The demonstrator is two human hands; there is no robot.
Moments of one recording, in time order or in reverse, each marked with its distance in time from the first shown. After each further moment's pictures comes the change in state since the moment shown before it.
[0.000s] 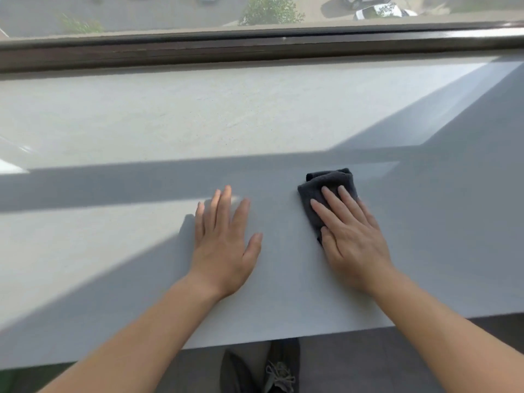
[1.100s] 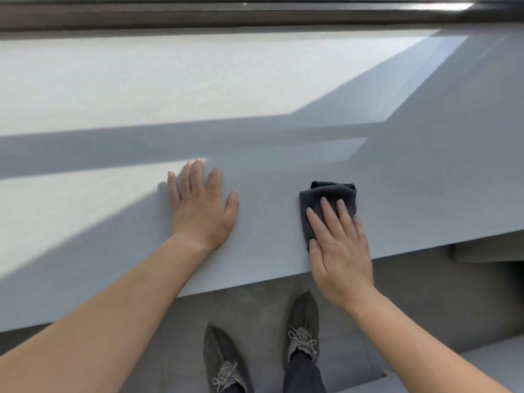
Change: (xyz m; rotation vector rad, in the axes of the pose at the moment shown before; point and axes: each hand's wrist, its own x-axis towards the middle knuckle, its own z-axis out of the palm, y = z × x) left_hand -0.005 0.026 0.006 0.019 0.066 -0.090; right_hand -0.118 -0.005 0.007 0.031 0.096 0.197
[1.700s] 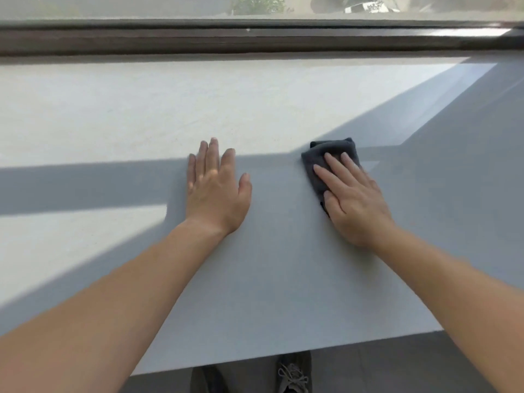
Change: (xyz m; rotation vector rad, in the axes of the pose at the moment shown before) left_hand 0.111 0.053 -0.001 -0.128 0.091 -0.031; right_hand 0.194 0.065 -0.033 -0.020 -0.118 -0.156
